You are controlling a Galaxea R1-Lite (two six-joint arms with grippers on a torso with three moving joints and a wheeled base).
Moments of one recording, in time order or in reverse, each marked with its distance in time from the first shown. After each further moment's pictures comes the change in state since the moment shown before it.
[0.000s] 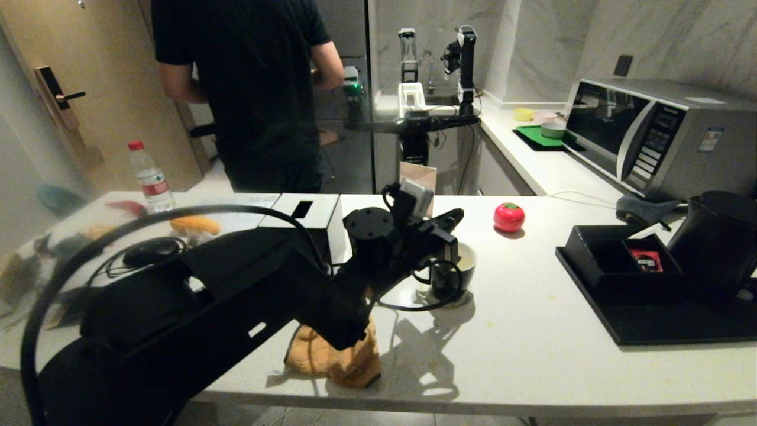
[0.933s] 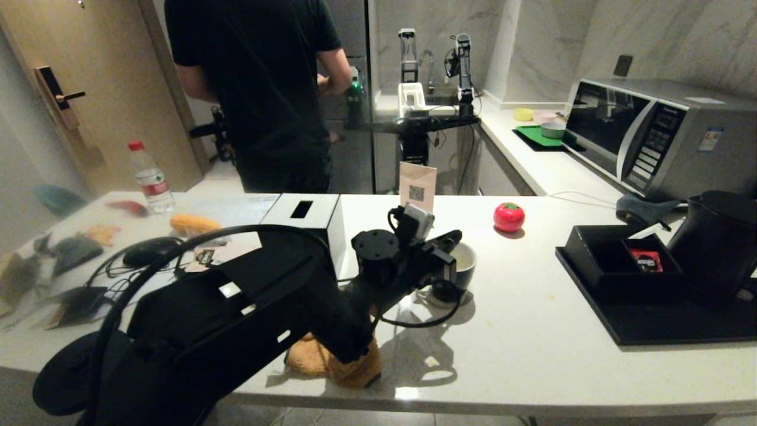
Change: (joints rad) left arm 0.006 0.093 -0.002 -0.043 -0.003 -0.003; right arm 0.001 0.000 0.000 0.000 0.000 0.000
